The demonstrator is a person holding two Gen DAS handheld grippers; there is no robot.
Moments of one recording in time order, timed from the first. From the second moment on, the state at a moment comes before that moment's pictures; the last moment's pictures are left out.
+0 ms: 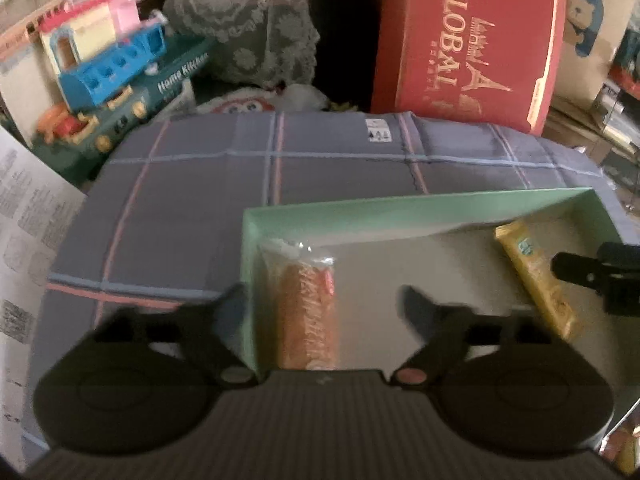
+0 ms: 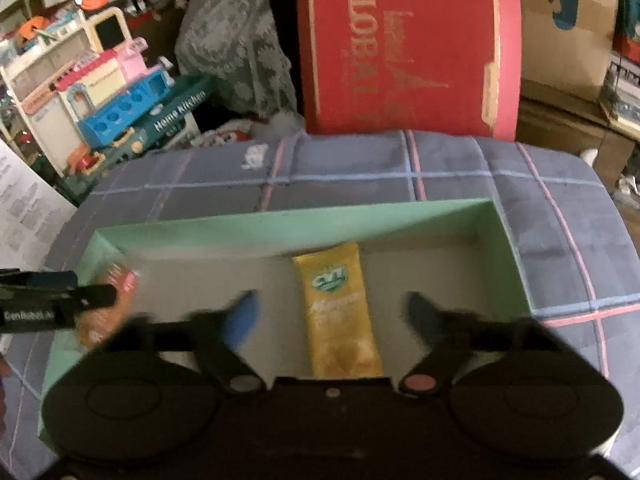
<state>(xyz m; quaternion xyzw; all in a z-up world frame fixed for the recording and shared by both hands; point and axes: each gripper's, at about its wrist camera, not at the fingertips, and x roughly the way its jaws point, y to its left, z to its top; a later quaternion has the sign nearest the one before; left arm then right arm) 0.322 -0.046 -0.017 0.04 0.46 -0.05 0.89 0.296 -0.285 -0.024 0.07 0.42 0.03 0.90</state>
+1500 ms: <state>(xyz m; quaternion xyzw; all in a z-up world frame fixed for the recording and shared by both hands) 0.060 -0.032 -0.062 0.01 0.55 -0.09 0.83 0.074 -0.242 -0.012 0.12 0.45 0.09 0.88</state>
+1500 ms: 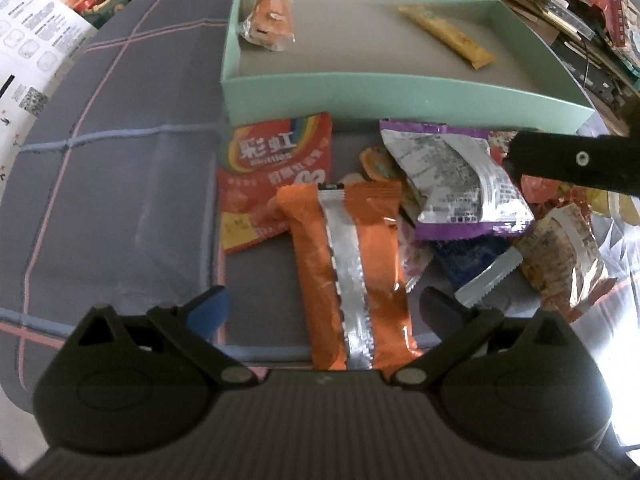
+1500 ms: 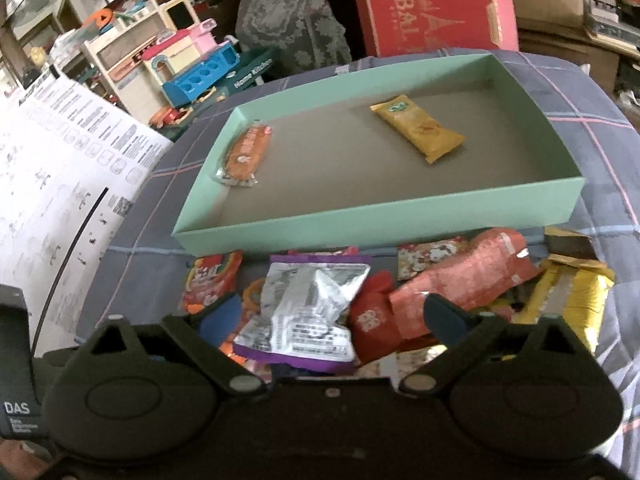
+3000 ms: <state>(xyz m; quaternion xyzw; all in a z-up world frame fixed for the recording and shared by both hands) 0.045 -0.010 -0.037 -0.01 0.50 -0.11 0.86 0.075 -0.223 -0.022 0.12 0.44 0.11 0.88</state>
